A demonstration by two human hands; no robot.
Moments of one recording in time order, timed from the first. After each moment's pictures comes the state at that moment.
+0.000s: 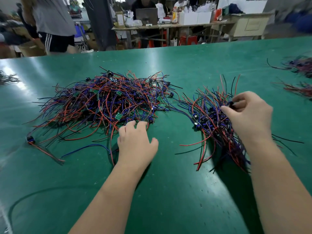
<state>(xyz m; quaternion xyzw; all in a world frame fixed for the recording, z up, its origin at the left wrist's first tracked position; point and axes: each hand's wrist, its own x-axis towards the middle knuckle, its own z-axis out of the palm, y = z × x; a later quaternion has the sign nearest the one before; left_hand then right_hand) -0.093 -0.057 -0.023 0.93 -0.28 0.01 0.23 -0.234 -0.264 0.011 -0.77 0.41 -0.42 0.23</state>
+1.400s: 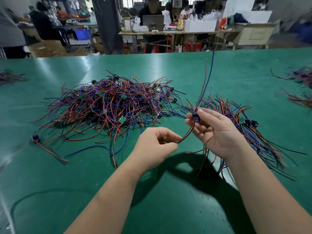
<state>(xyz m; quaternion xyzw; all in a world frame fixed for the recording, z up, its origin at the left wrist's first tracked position) -0.113 -0.062 0.000 0.73 -0.35 -0.22 0.54 -0.201 -0.214 0.012 -0.46 0.17 -0.25 0.84</state>
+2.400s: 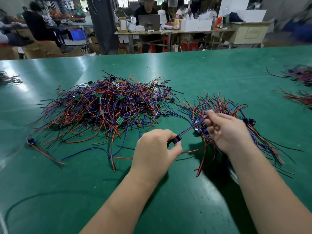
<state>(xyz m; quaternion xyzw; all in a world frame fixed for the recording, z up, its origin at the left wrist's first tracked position) -0.130 -0.065 -0.007 0.80 -0.43 0.09 0.41 -0.212 -0.230 0.016 -0.43 0.35 -0.34 0.76</state>
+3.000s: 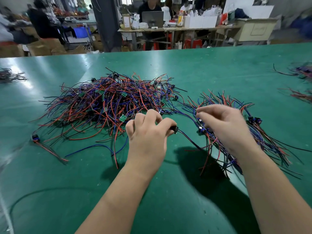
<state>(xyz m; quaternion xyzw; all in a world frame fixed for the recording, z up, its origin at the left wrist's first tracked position) -0.116 -0.058 0.000 0.84 -0.41 0.21 0.28 -0.212 -0.215 0.018 -0.76 0.25 -0.32 0.51</state>
